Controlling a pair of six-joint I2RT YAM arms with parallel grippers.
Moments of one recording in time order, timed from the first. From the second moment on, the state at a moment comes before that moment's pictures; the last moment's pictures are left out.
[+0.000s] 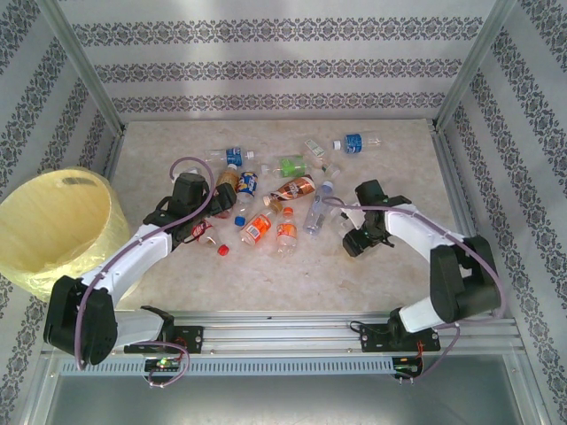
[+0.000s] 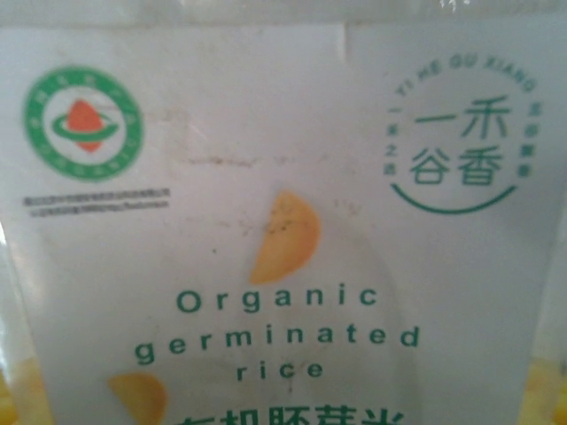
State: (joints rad) left arm -0.32 1.24 0.79 -0.25 -0.06 -0.69; right arm 0.26 1.45 0.85 -0.76 -0.02 -0.29
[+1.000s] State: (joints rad) left arm -0.52 1.47 1.09 0.06 0.42 -0.61; right arm 0.52 1.32 0.97 -0.25 -0.21 0.01
